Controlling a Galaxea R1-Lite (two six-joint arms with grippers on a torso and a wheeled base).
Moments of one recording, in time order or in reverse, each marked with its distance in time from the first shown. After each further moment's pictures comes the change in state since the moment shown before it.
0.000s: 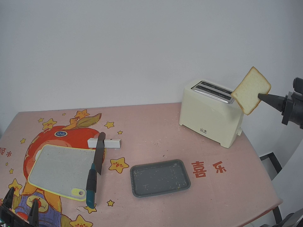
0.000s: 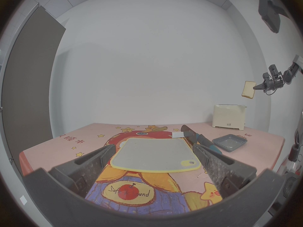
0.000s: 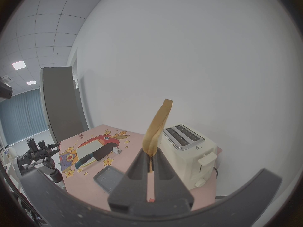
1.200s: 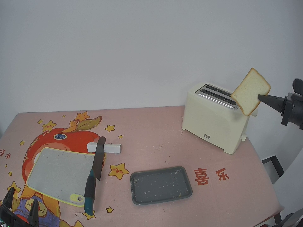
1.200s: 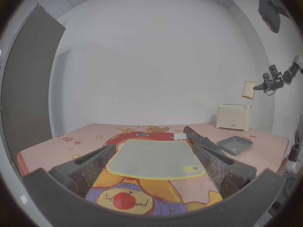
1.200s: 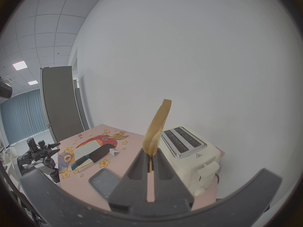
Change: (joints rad) left arm 0.000 0.000 0.000 0.000 0.000 0.000; right arm 0.000 0.001 0.005 -0.001 -0.002 0.000
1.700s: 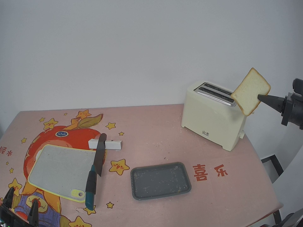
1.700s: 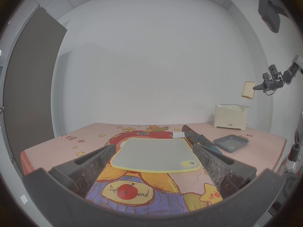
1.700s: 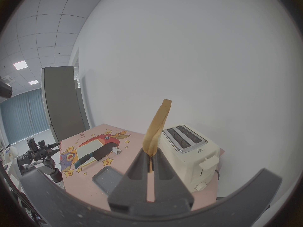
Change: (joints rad) left arm -0.001 0.000 0.000 0.000 0.000 0.001; right arm 0.002 0.000 0.000 0.000 0.000 0.000
